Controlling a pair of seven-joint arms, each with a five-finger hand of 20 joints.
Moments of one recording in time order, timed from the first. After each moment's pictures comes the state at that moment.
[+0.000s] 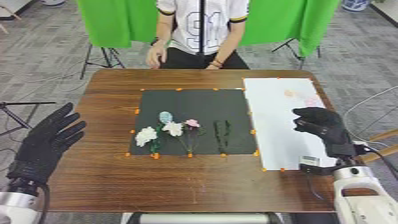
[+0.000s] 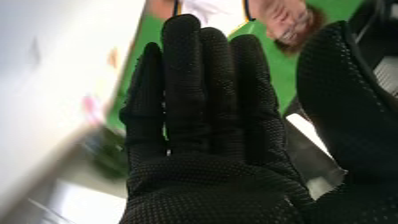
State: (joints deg) left arm 139.4 -57.9 -112.9 -127.0 40.6 3.7 8.7; right arm -116.6 -64.2 99.4 -112.1 -94.1 7.5 -8.3
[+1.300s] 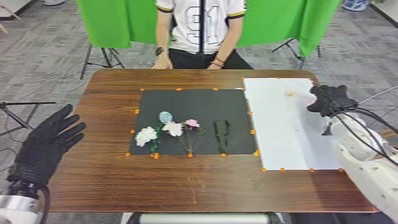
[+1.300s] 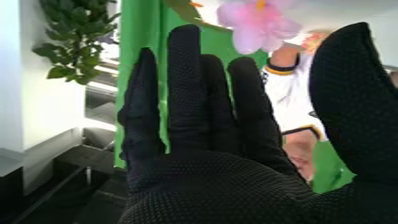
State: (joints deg) left arm 140.6 -57.9 -112.5 -127.5 40.6 4.5 10.1; right arm -75.4 -43.9 66.4 -75.8 -144.6 7.4 14.2
